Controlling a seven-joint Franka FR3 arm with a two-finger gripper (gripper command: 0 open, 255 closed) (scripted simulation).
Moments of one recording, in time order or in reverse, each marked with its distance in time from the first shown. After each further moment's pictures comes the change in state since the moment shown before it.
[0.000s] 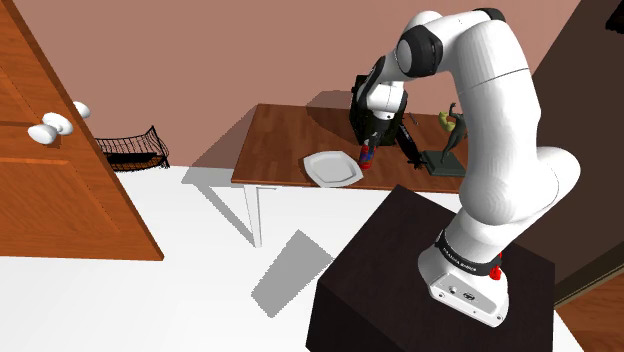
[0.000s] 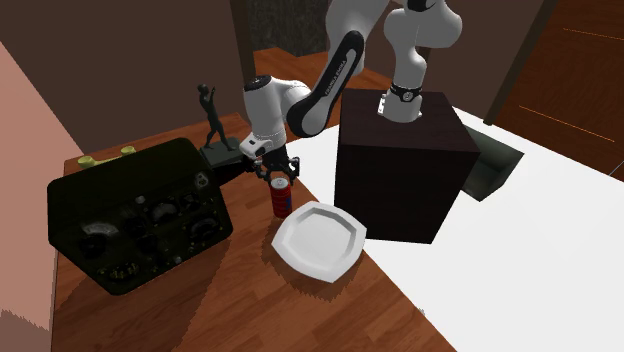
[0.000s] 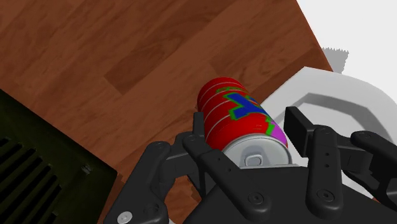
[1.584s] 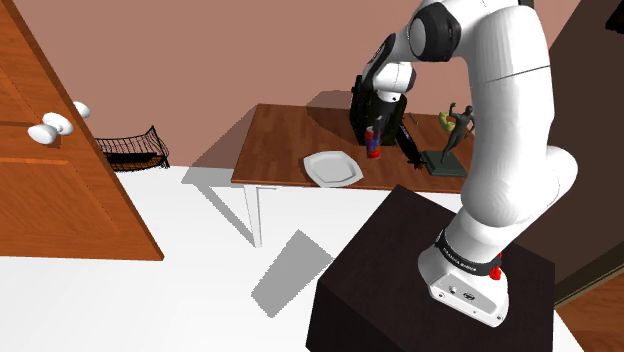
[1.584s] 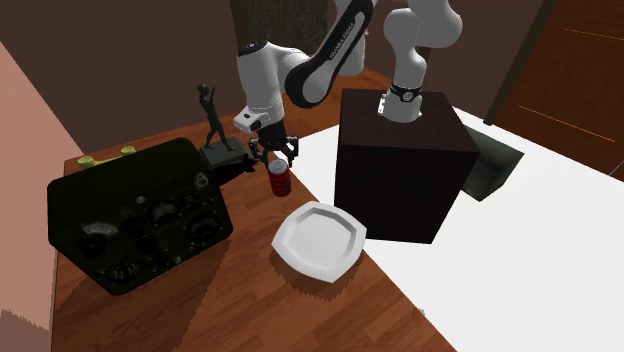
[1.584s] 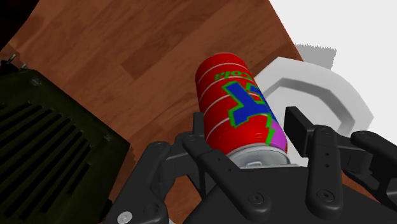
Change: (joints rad) arm 0.047 -0.152 -0.067 -0.037 -0.072 -0.113 0.042
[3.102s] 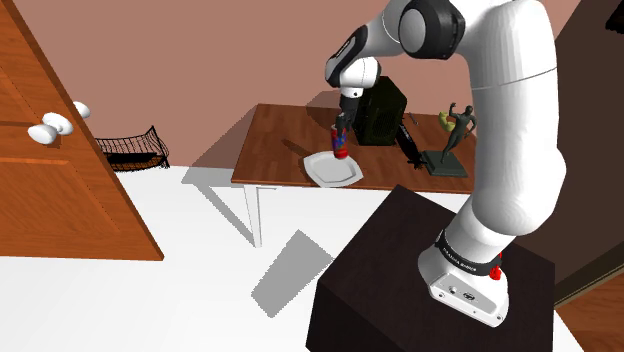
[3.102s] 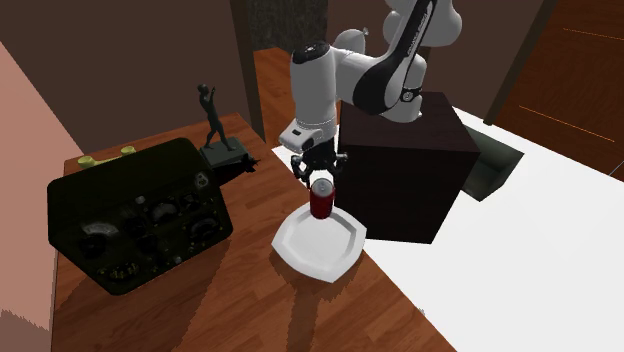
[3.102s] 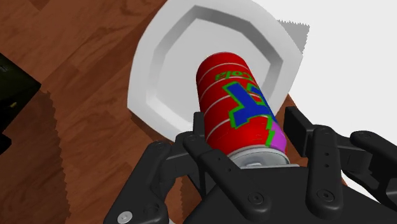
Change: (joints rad) arm 0.241 -0.070 0.032 -0.024 -0.039 -0.015 0.290
